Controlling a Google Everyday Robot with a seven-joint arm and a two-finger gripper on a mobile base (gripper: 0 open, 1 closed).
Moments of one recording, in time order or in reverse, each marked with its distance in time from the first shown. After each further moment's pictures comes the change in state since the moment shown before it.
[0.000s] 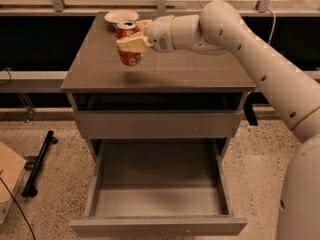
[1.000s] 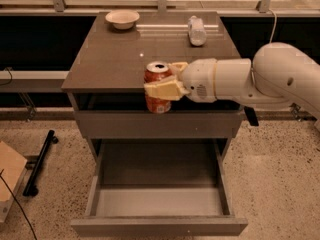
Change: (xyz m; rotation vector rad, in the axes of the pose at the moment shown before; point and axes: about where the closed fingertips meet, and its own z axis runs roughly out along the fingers) arm 0.040 0.131 -0.125 0.072 0.080 0.176
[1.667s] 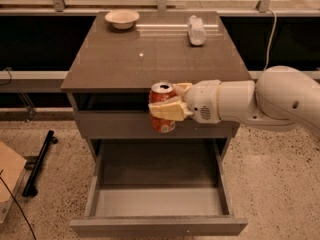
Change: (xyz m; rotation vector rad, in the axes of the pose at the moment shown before) arm 0.043 0.023 -0.010 0.018 0.048 0.057
